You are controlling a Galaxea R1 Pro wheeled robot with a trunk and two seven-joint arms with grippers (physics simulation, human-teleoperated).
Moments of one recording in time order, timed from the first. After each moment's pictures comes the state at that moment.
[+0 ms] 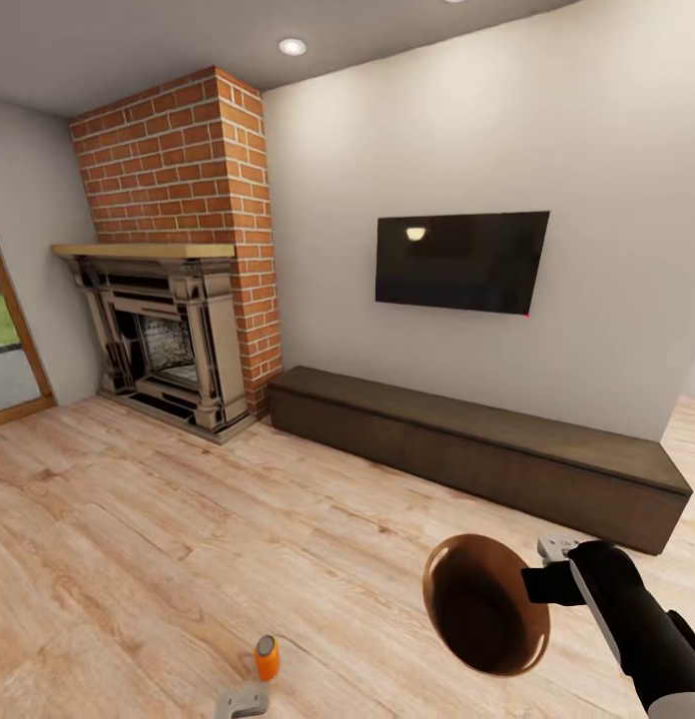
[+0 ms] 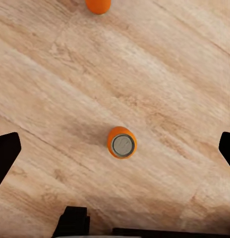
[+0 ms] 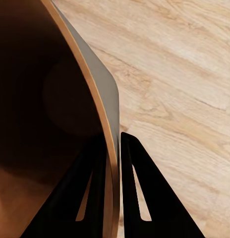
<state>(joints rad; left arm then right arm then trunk) -0.33 -0.08 -0.01 -0.37 0.11 0.27 0.11 -0.44 -0.25 -0.08 -1.11 0.11 1.05 0.32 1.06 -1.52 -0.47</state>
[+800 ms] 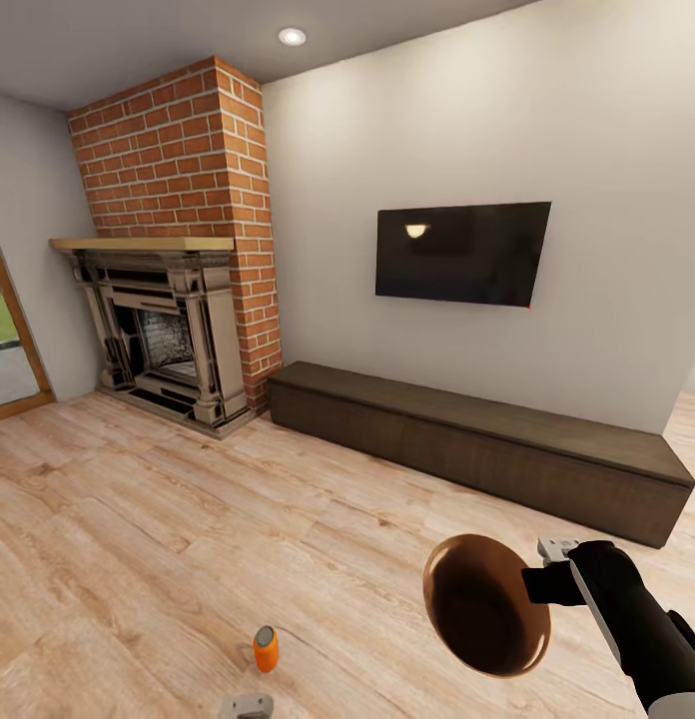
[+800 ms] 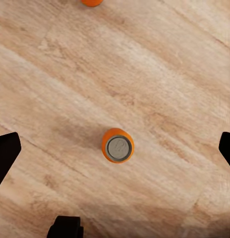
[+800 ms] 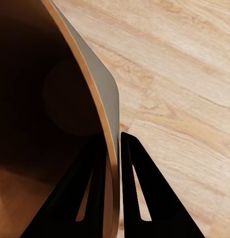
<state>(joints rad) -0.33 -0.09 -0.02 -0.35 0.10 0.23 0.11 -0.44 -0.25 -0.08 -1.11 0.11 1.05 0.32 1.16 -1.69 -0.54</state>
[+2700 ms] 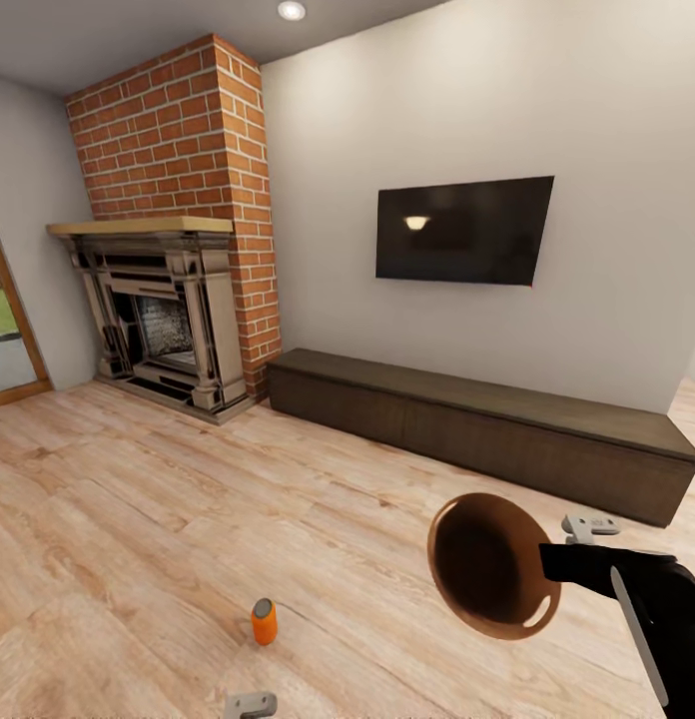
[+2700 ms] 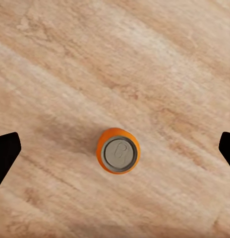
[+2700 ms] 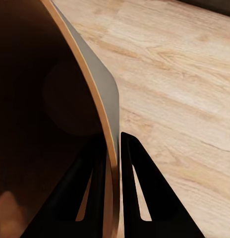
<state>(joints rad) -0.33 -0.10 -0.02 -0.35 0.10 0.21 0.11 -0.28 -0.21 -0.22 -1.57 0.10 1.05 0.33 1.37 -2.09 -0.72</state>
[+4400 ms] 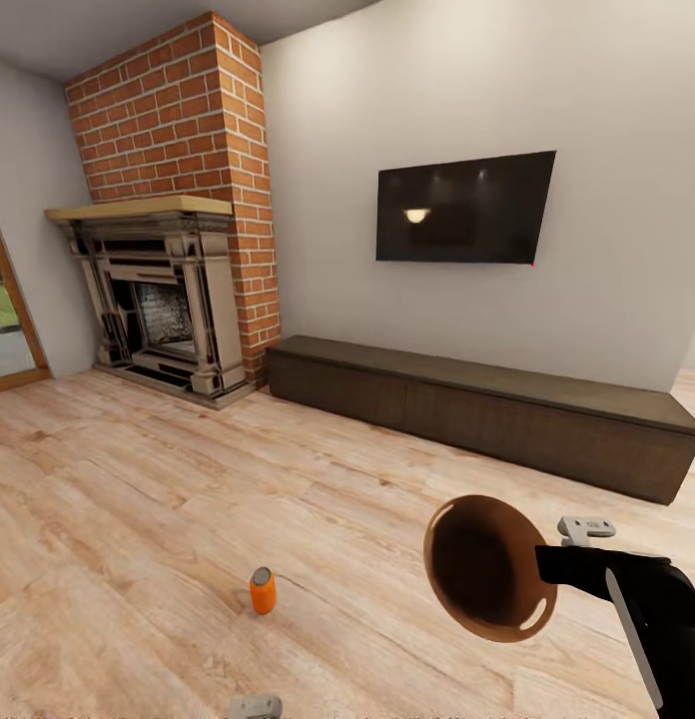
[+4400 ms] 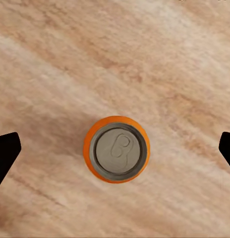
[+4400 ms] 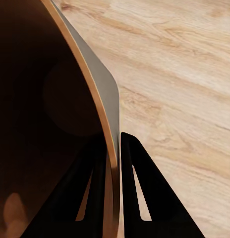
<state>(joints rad) -0.33 -0.12 -0.02 -0.31 0.10 0.14 0.11 -0.27 -0.19 -0.22 -1.57 0.11 1.05 0.33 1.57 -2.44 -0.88</state>
